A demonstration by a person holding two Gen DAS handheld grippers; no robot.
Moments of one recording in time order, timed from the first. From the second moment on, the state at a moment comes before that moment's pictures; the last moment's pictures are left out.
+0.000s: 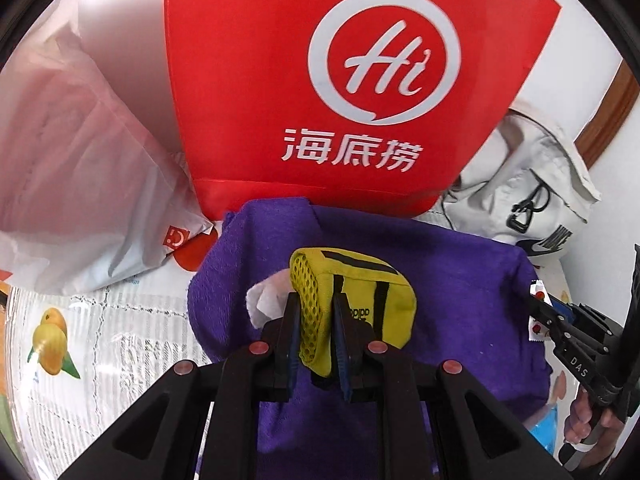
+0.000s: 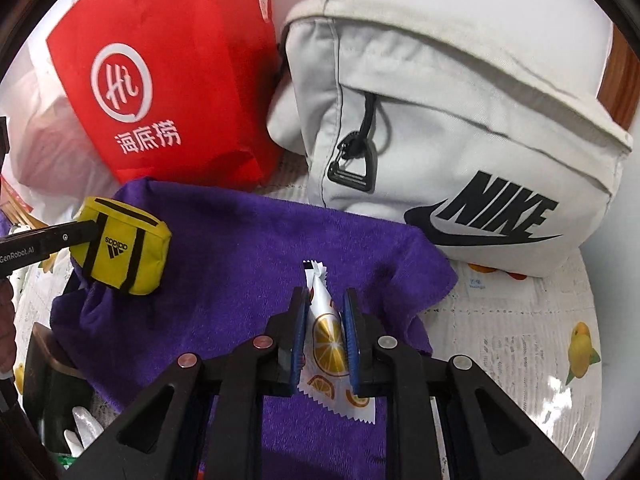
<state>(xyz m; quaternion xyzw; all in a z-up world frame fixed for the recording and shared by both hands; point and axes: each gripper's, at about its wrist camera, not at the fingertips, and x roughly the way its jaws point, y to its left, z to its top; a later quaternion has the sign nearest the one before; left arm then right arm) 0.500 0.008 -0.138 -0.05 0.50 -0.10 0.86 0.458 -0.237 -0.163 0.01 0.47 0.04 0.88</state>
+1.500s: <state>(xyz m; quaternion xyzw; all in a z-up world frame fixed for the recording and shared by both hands) 0.303 0.042 -0.060 -0.01 0.42 -0.05 0.90 0.287 -0.204 -0.096 0.02 0.44 0.07 0.90</state>
